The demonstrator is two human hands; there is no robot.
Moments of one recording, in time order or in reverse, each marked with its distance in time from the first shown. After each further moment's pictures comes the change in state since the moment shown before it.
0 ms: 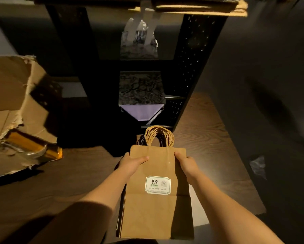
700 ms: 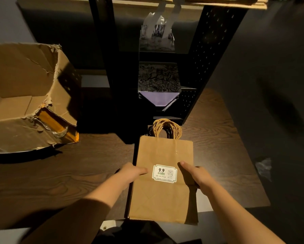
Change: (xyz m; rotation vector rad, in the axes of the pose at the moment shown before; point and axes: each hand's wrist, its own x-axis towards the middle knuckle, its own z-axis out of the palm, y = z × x) left_hand -0.044 -0.053 -0.034 0.288 -0.044 -0.119; right_hand -0.053 0.045 -0.014 -0.201 -0.099 0.038
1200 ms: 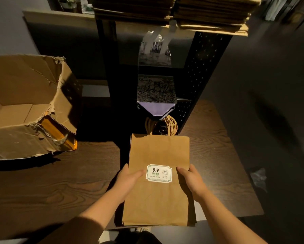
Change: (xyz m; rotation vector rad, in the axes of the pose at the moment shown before) left_hand -0.018 -0.007 0.005 -0.341 0.045 0.297; right_hand -0.026 -0.017 0.014 0.201 -0.012 -0.247
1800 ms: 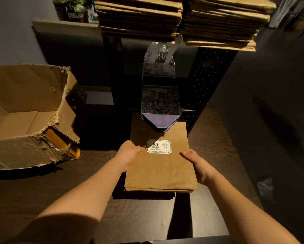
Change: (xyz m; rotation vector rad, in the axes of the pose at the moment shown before) left_hand 0.066 0.095 -0.020 0.003 0.022 0.058; right_hand 0.034 -0.083 -0.010 0.286 -0.315 0.107
